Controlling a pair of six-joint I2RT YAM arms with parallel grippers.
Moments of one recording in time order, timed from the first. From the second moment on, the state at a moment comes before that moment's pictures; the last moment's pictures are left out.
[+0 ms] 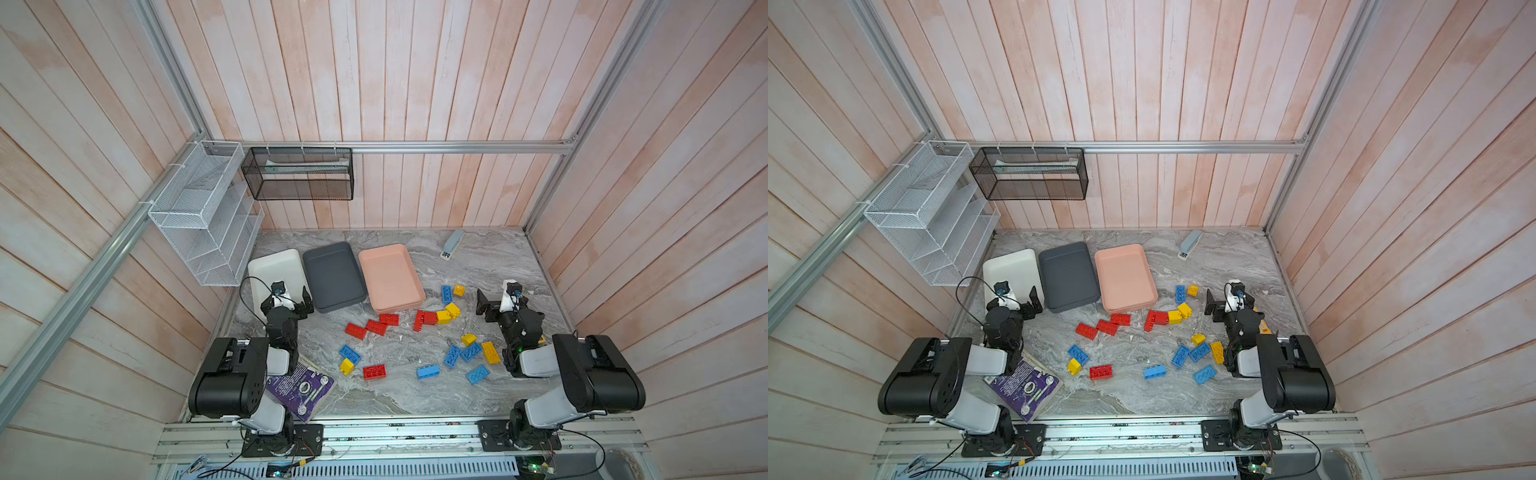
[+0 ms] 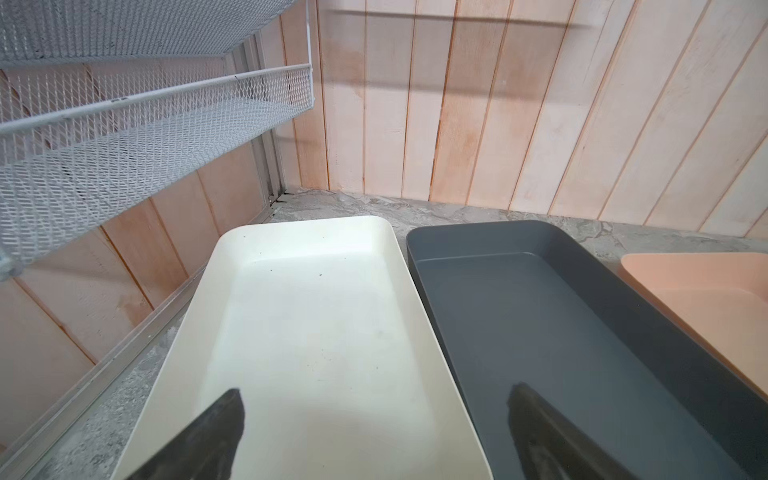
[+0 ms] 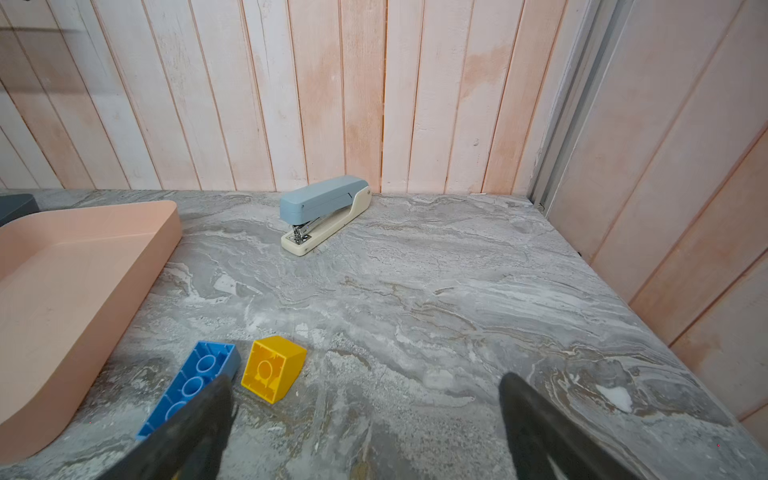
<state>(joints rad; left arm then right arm) -0.01 1.55 0.27 1.12 -0.18 -0.05 0.00 1.53 0.21 1.20 -0.10 0.01</state>
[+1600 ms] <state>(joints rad) -0.01 1.55 0.27 1.12 -0.18 -0.05 0.00 1.53 0.21 1.20 -0.09 0.01</state>
